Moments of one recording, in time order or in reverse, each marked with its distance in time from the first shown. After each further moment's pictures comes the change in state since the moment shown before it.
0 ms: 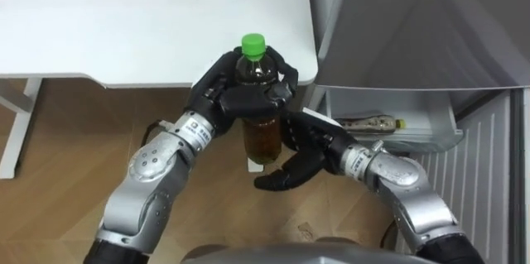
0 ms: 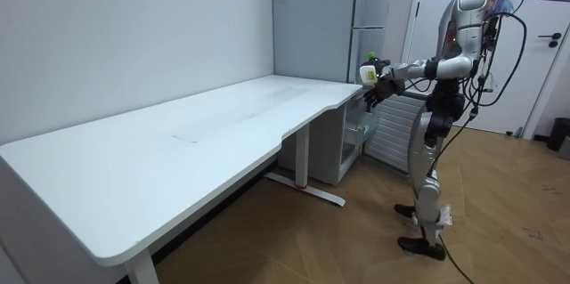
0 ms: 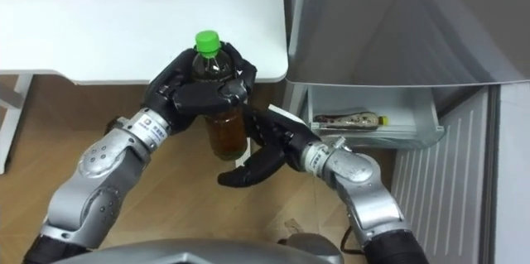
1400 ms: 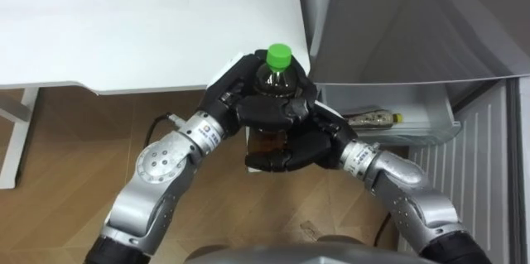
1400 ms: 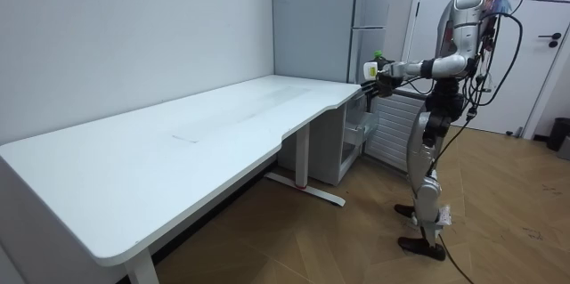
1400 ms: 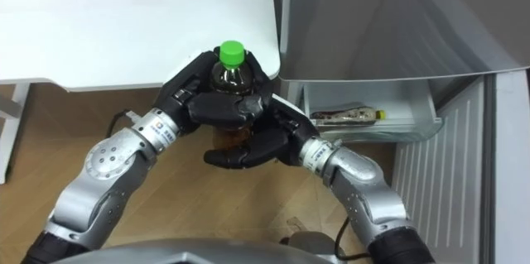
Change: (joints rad) left arm -0.019 0.035 -0.091 0.004 0.101 -0.075 -0.037; right arm -0.017 -0.037 0.064 0.058 0.473 -0.018 -0.027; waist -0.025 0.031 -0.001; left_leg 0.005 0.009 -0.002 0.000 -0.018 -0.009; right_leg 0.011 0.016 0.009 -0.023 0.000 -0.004
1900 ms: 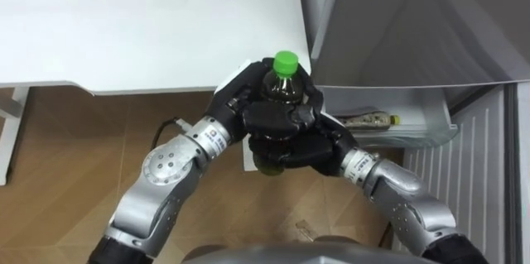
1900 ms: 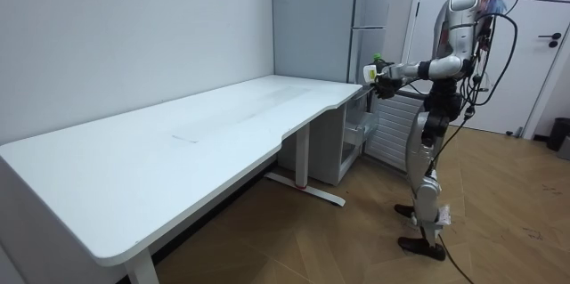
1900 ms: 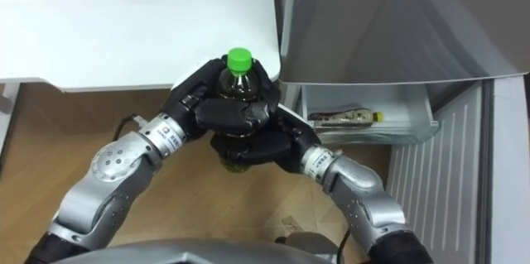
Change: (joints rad) left arm 0.000 0.000 -0.031 0.000 -0.023 0.032 0.004; right arm -0.001 -0.011 0.040 0.073 0.042 -0.044 -0.026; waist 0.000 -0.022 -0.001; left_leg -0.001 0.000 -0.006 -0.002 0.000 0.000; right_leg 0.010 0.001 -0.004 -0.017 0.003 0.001
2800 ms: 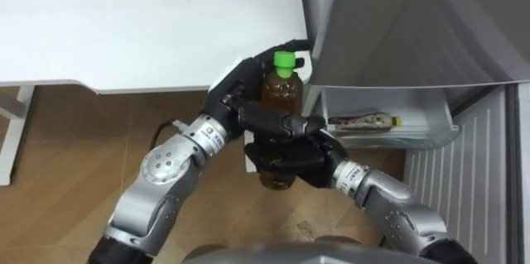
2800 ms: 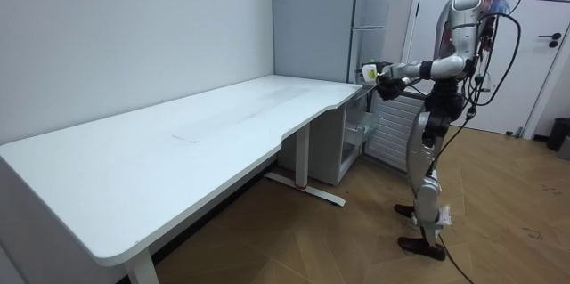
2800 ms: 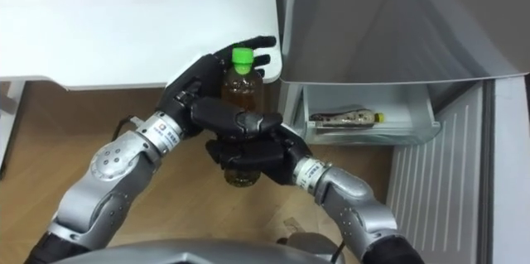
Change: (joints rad) left arm -0.002 -0.003 0.003 0.003 -0.054 -0.012 0.049; right arm 0.003 0.006 0.065 0.055 0.082 0.006 0.004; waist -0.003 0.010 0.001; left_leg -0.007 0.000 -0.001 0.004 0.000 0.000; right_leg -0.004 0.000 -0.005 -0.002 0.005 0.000
